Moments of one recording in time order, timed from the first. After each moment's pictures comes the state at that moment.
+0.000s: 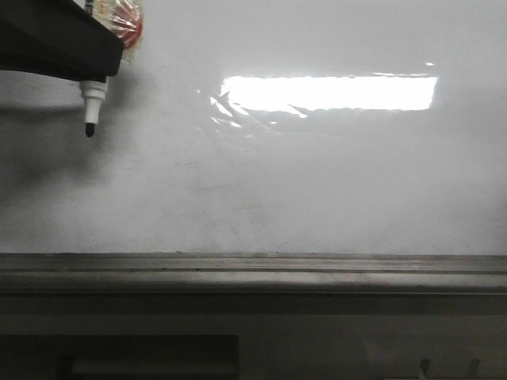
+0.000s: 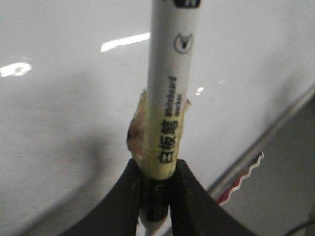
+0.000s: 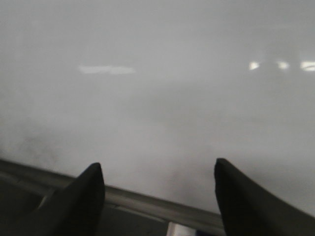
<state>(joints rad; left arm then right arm) -0.43 1.06 -0.68 -1.21 0.55 1.03 0.03 0.55 -0.51 0.71 0.69 -0.48</state>
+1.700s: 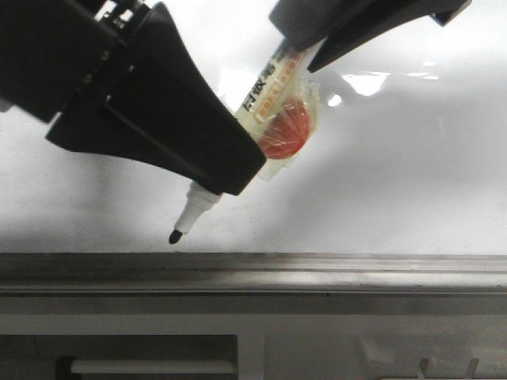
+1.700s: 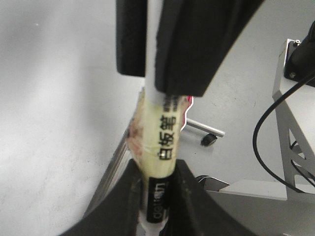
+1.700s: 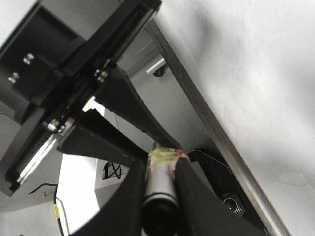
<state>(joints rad) -0.84 1.22 -0.82 -0.73 0.53 0.83 0.41 1.31 -1.08 0.89 1.13 -0.82</state>
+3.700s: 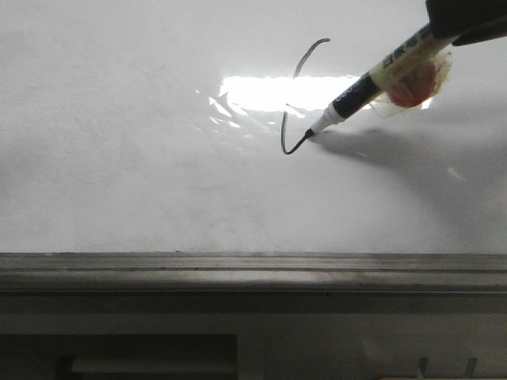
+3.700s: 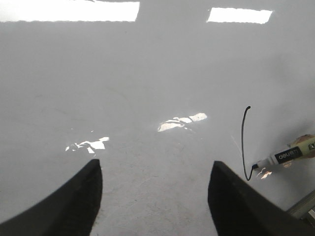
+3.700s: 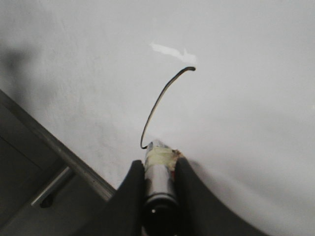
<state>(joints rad) -0.34 0.65 -0.56 -1.02 0.36 0.84 0.34 0.84 -0.63 0.88 0.48 -0.80</state>
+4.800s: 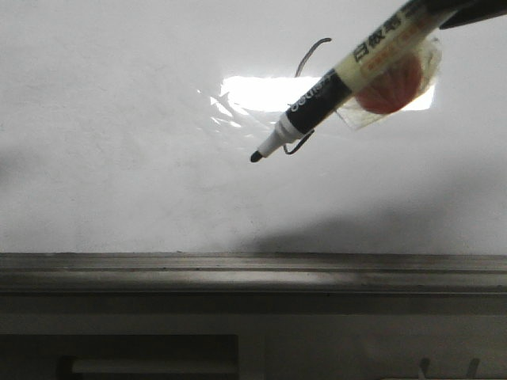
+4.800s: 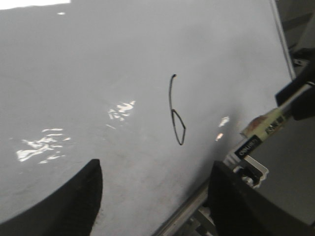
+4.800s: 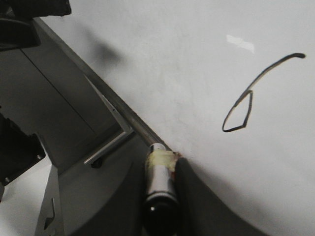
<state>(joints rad) -0.34 0.67 -0.57 -1.21 0.61 1.12 0.38 0.82 -0.67 0.99 0.72 -0.92</state>
